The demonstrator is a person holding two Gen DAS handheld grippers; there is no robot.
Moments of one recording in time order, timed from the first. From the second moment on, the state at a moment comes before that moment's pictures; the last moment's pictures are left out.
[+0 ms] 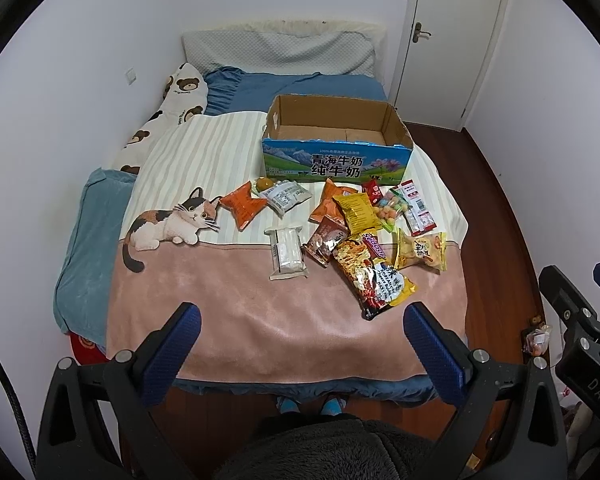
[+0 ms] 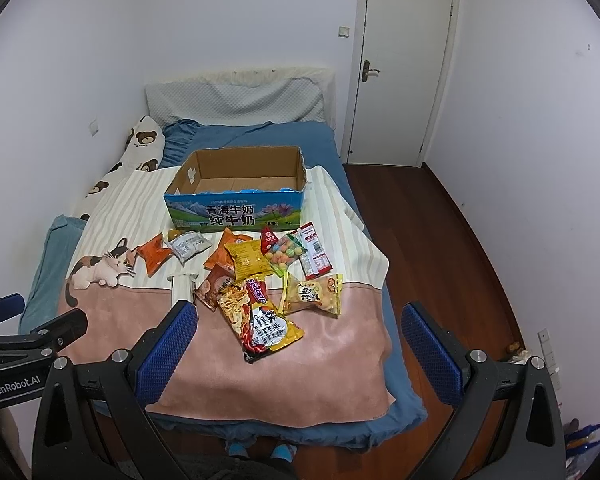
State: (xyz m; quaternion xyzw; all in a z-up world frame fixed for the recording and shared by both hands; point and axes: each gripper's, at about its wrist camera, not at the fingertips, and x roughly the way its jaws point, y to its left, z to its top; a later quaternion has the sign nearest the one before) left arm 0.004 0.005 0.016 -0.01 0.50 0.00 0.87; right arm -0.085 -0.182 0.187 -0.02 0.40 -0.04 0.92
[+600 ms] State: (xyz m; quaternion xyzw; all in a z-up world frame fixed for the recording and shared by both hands) left arm 0.005 -0.002 0.021 -0.01 0.49 0.00 0.87; right arm -0.092 -0.183 0.189 -0.01 0.40 -0.04 0.92
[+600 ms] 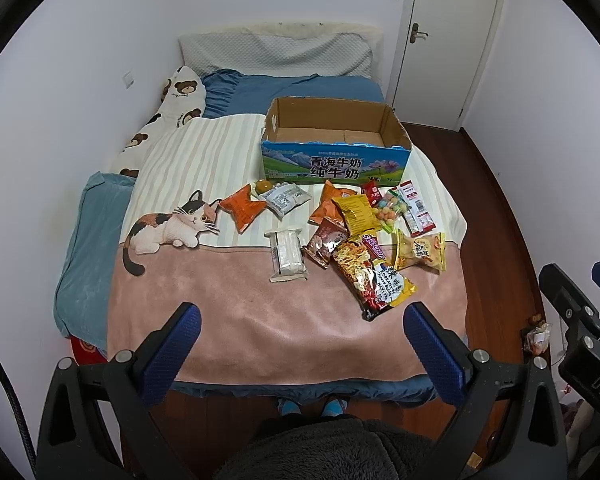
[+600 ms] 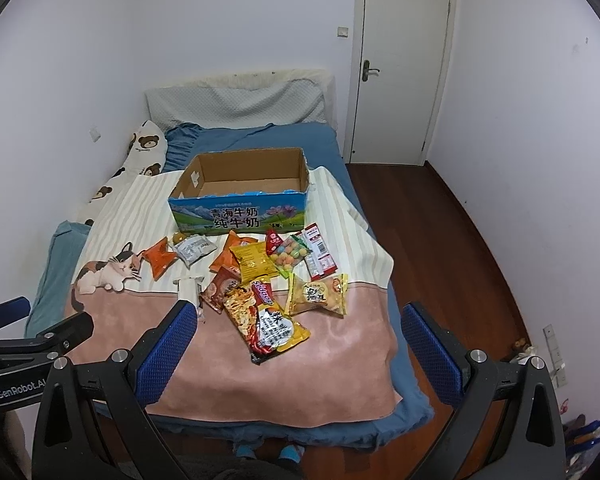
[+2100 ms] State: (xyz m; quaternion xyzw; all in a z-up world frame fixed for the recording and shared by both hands) left arm 0.182 0.065 -0.302 0.00 0.69 0.00 0.72; right arm 0.161 -0.132 -0.187 0.07 0.71 -0.03 0.70
